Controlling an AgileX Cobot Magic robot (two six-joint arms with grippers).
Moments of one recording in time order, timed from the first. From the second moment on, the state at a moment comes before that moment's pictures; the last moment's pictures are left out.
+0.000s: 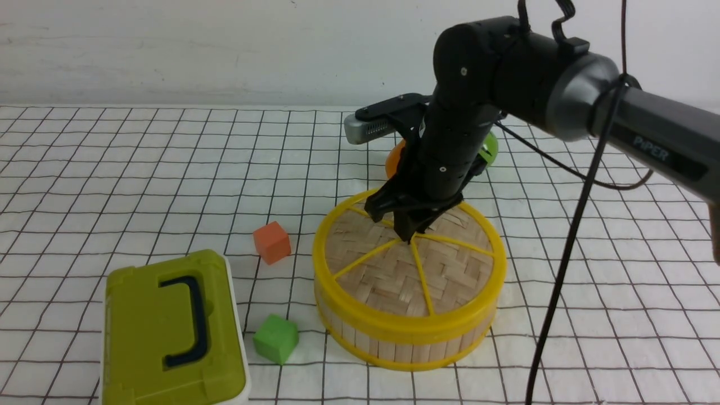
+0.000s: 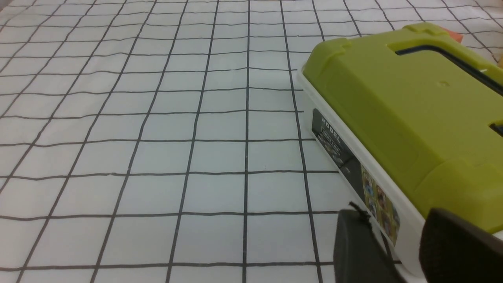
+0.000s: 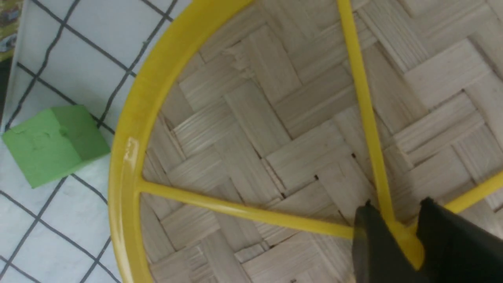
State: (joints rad) right arm 0.52 2.12 -1.97 0.14 1.19 -0.06; left arm 0.01 -0.01 0.03 -0.02 0.35 0.03
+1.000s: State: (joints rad) right arm 0.07 1.63 -1.55 0.08 1.12 -0.11; left arm 0.01 -0.01 0.03 -0.02 0.35 0.03
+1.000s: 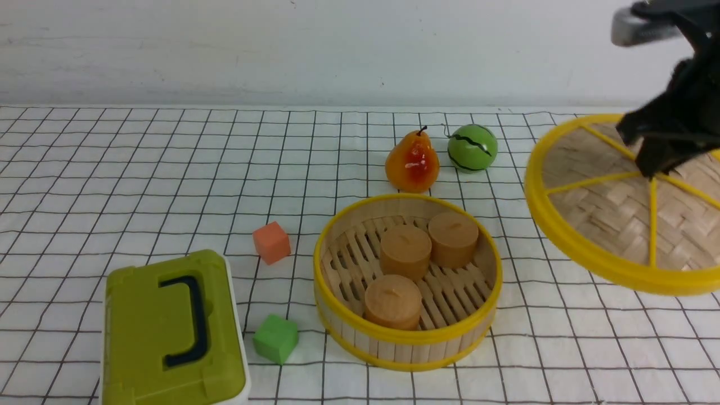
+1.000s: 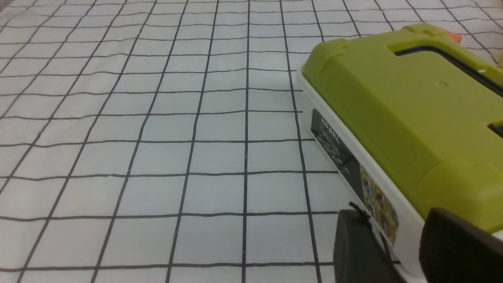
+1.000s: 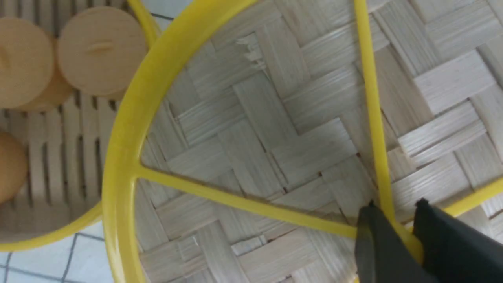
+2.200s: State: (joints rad) right arm 0.02 1.45 -1.23 0.28 0.71 -0.22; left arm 0.01 -0.01 0.03 -0.02 0.35 0.03
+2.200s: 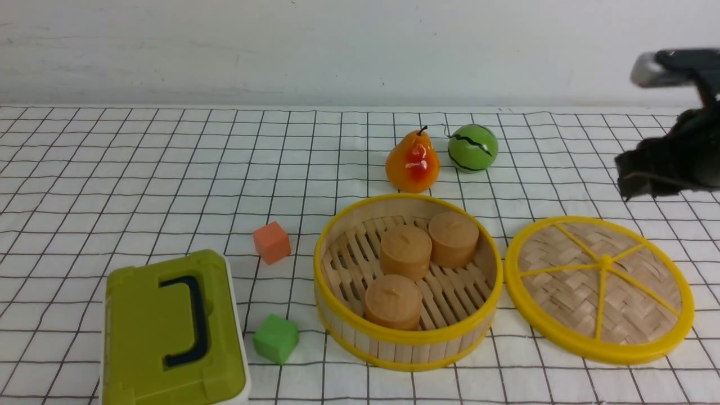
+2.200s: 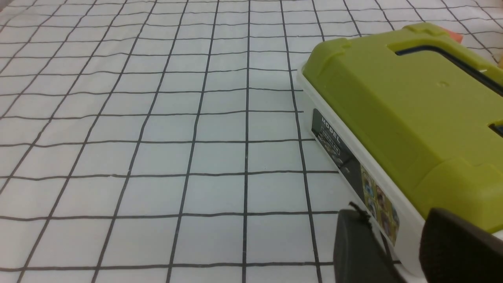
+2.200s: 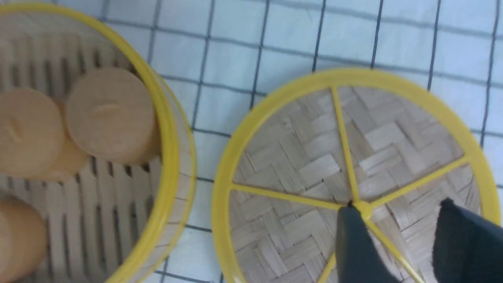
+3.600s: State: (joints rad) right arm 0.02 0.49 -0.76 0.59 0.38 -0.59; left arm 0.01 -0.01 0.03 -0.02 0.35 0.03
